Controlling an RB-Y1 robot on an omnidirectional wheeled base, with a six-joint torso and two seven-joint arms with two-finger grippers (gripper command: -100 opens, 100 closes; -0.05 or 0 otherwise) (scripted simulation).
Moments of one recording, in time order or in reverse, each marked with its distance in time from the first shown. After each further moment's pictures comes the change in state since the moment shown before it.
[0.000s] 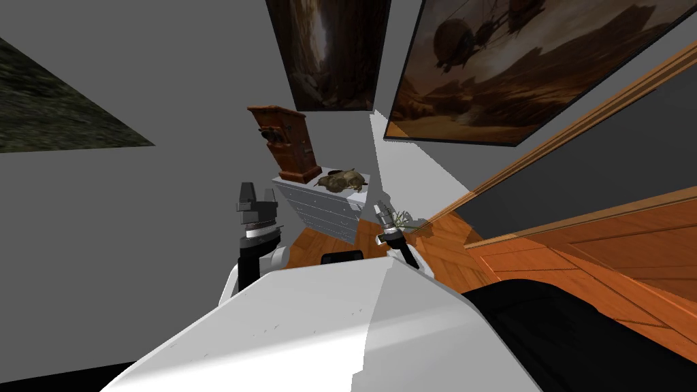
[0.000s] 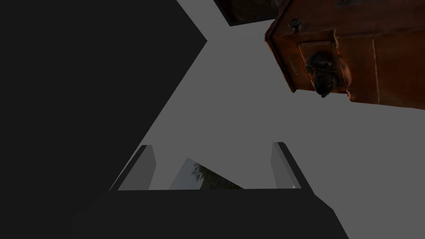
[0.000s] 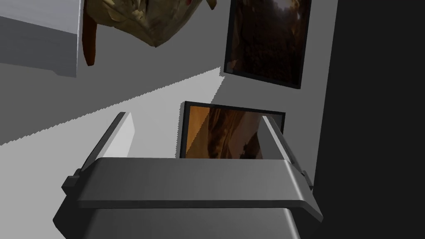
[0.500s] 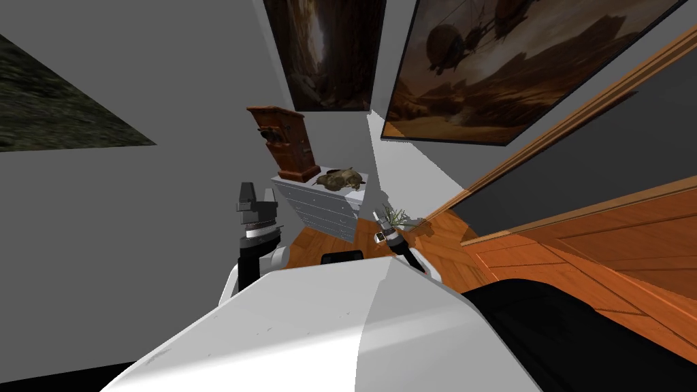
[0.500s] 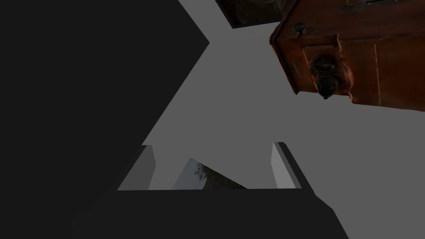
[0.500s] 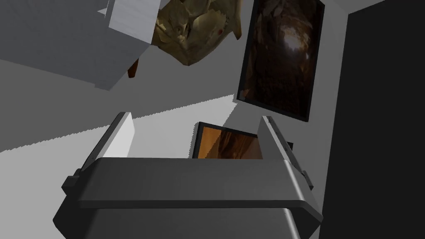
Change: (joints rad) left arm 0.000 0.000 0.000 0.000 0.000 0.000 0.000; right arm 0.033 -0.151 0.037 0.076 0.016 -0.042 -0.013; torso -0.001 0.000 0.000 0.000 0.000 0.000
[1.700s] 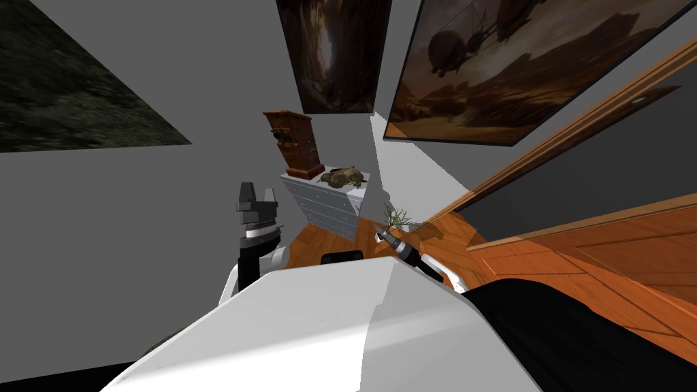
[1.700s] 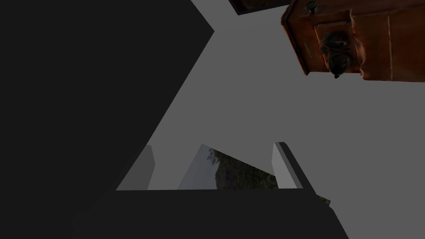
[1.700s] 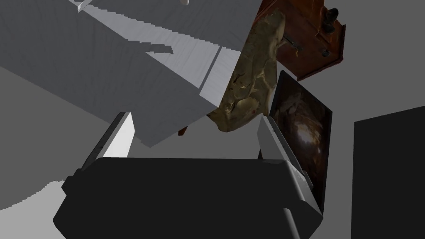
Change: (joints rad) left arm 0.000 0.000 0.000 0.000 0.000 0.000 0.000; right arm 0.048 -0.342 0.091 0.162 0.042 -0.071 -0.031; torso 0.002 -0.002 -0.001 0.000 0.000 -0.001
